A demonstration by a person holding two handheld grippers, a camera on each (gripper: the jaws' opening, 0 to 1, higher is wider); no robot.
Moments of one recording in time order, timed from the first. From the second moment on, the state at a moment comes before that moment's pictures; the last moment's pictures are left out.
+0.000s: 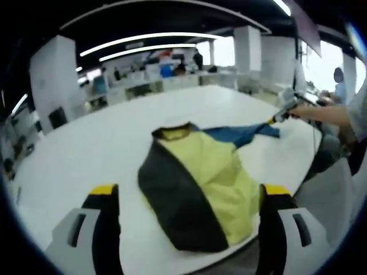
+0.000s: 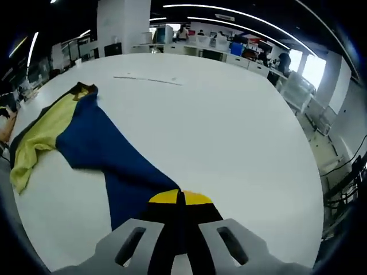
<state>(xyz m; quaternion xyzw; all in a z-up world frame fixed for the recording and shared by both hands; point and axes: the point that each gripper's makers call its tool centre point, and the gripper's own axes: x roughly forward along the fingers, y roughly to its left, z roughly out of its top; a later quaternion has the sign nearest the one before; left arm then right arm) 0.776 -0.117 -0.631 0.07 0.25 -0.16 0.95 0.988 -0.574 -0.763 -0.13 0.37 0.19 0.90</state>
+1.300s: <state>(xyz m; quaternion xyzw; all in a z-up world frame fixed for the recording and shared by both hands) 0.774 -0.125 -0.633 0.08 0.25 -0.16 0.95 0.987 -0.566 -0.754 -0.12 0.32 0.20 0.92</state>
